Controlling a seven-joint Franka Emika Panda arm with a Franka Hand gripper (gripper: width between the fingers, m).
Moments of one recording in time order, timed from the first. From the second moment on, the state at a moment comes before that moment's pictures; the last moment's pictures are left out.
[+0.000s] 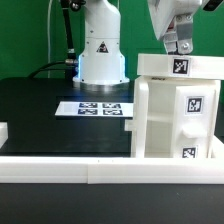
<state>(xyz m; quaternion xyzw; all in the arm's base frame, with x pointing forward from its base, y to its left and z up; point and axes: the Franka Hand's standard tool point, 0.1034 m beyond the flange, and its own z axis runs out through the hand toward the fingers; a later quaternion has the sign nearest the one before) 0.597 0.077 0.172 -0.67 0.72 -0.05 0.17</state>
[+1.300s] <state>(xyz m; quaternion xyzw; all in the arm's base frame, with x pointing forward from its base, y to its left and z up) 0.597 0.090 0.183 -0.88 0.45 -0.06 0.14</state>
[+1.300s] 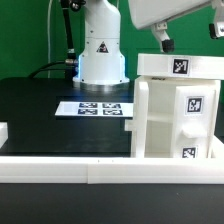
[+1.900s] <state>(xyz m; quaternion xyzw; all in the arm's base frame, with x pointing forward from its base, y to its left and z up) 0.595 0.097 0.183 -0.98 0.17 -0.05 0.08</state>
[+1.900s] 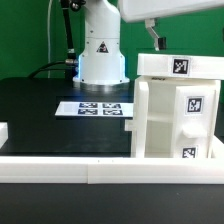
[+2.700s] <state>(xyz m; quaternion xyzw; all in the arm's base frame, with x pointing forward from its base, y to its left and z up) 0.596 0.096 0.182 -0.99 -0.14 -0.06 0.04</state>
